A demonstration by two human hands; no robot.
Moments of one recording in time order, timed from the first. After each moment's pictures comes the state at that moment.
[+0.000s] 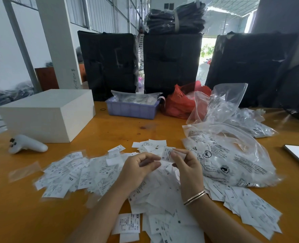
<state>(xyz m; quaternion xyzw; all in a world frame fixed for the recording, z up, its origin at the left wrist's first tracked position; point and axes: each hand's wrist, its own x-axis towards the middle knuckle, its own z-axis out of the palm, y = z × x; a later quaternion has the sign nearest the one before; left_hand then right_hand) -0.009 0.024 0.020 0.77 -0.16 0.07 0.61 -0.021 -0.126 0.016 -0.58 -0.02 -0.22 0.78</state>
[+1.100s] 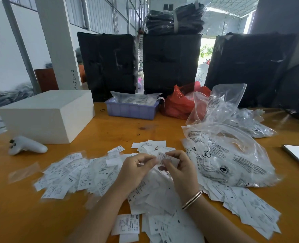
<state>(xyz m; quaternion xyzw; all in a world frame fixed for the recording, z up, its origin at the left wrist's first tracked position) -0.010 0.025 0.023 0.78 -0.15 0.09 0.60 -0.031 -0.120 0.019 -0.67 -0.08 -0.20 0.71</state>
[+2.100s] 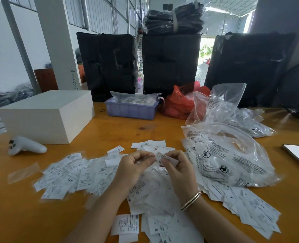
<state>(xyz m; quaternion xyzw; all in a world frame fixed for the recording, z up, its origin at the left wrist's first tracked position) -0.007 0.026 0.023 0.73 -0.12 0.09 0.67 -0.029 -0.118 0.014 -0.72 -0.10 -0.24 0.65</state>
